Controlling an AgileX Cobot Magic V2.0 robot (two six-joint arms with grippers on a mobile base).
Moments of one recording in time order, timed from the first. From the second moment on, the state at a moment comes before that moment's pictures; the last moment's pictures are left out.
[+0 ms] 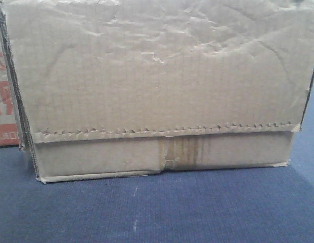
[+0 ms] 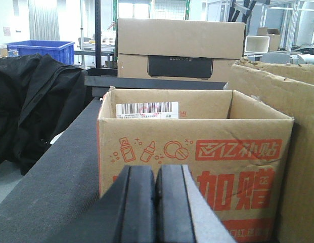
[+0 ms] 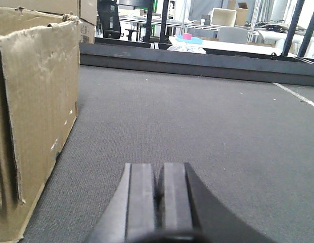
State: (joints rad) left arm 0.02 0.00 0.00 -0.04 0.00 0.03; right arm 0.01 0.00 0.00 0.07 0.11 -0.12
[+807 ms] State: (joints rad) left arm 0.02 0.00 0.00 -0.04 -0.05 0.03; right arm 0.01 0.00 0.00 0.07 -0.01 -0.12
